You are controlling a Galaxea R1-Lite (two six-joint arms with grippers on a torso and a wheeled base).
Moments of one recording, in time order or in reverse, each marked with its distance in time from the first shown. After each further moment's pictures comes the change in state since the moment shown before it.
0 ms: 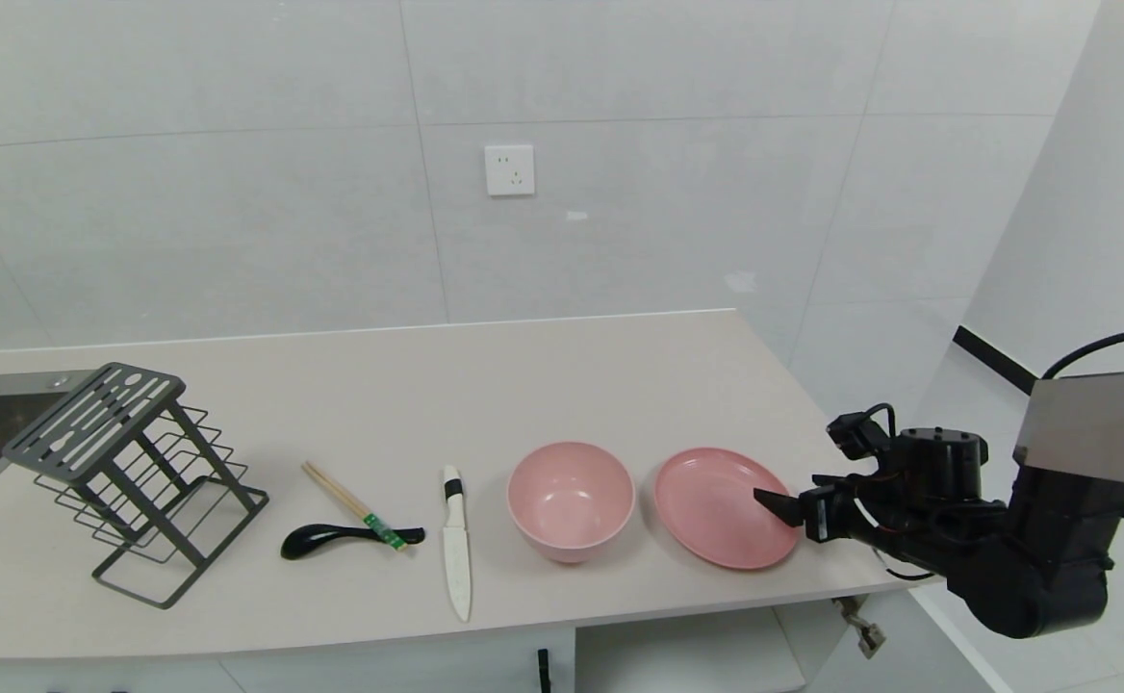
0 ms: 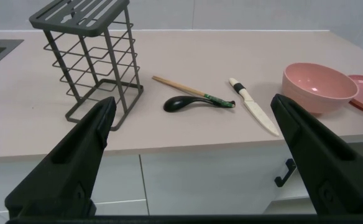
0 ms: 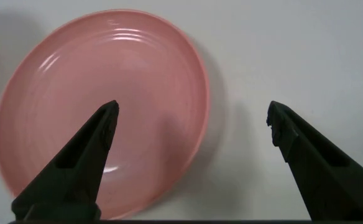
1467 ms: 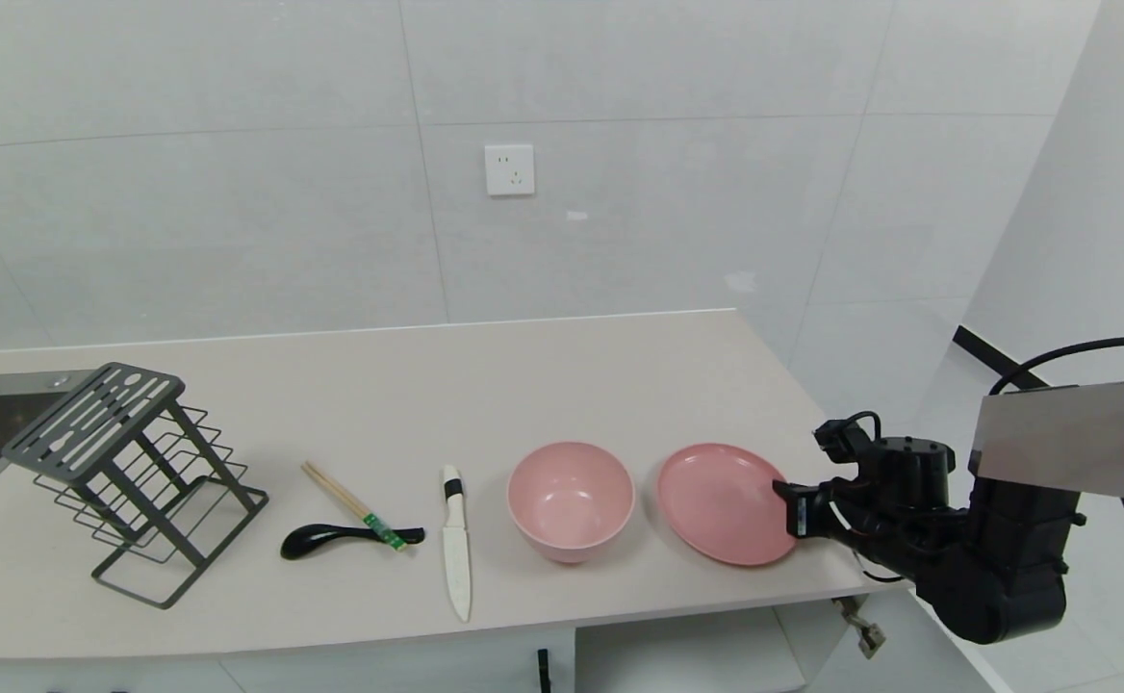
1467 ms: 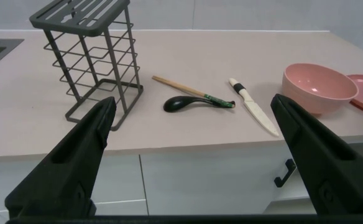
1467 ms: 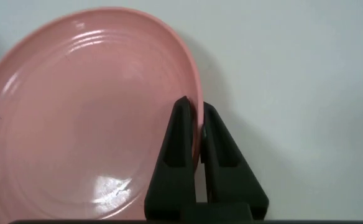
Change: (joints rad) left arm 0.000 0.000 0.000 -0.001 0.000 -0.001; right arm 0.030 0.088 -0.039 -0.073 -0.124 0.094
